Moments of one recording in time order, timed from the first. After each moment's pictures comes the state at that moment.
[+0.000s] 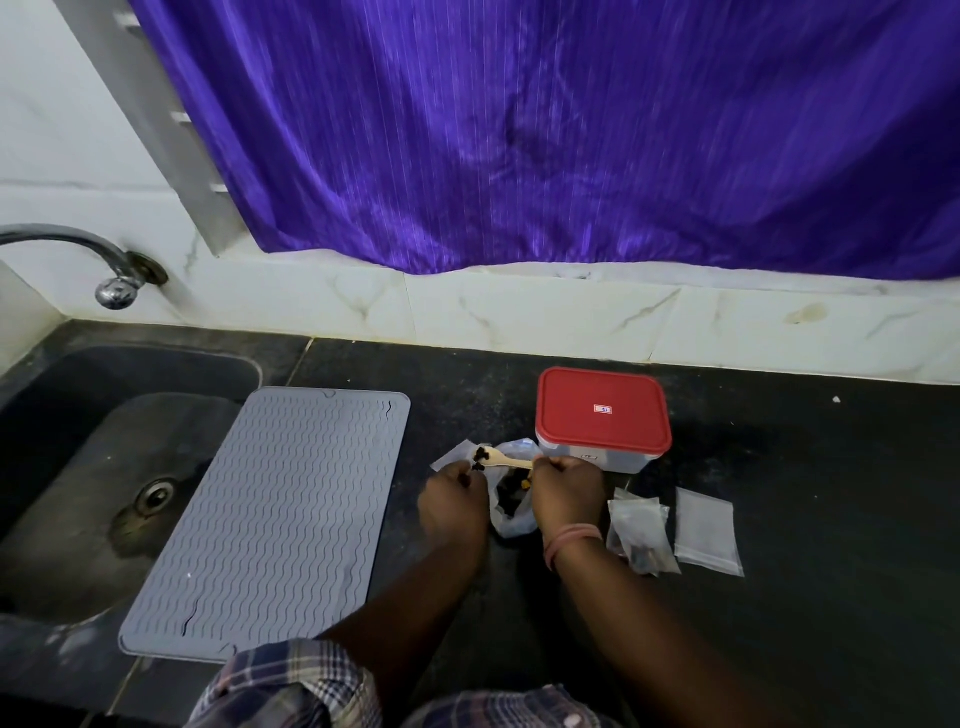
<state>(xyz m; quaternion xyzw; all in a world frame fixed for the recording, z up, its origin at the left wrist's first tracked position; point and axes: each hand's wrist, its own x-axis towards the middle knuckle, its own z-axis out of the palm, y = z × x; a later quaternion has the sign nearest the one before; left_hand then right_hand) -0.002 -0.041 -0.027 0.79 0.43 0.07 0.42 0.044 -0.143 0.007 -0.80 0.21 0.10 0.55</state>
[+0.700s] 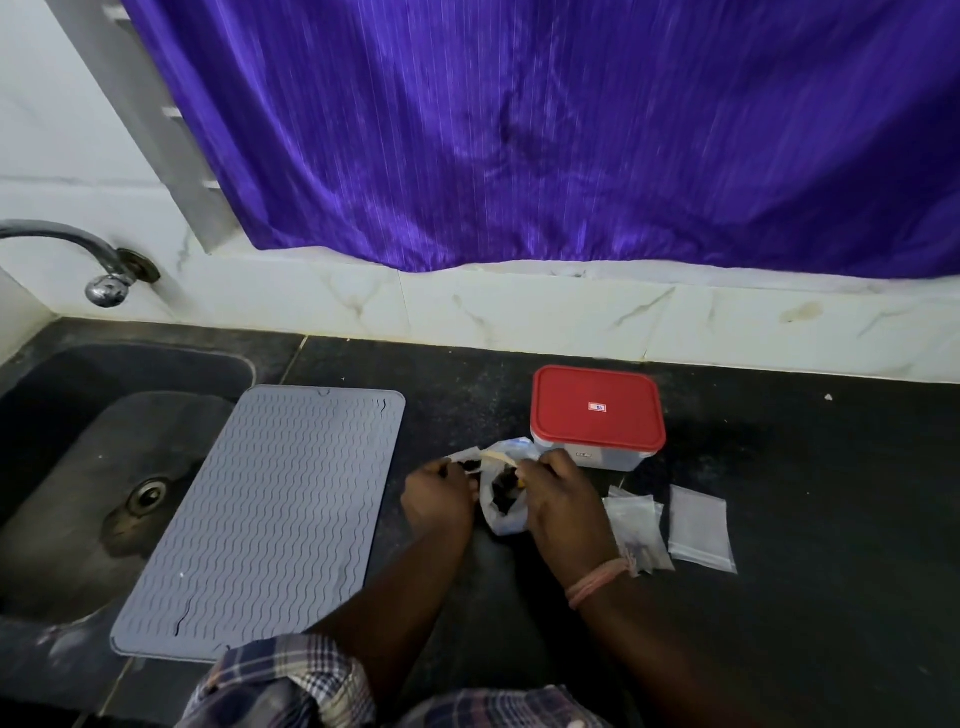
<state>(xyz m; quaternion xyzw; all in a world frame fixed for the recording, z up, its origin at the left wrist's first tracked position) 0.014 -0.010 -0.105 0.68 0.48 0.09 0.55 0.028 -0.179 -0.016 -0.90 -0.29 -0.10 0.31</state>
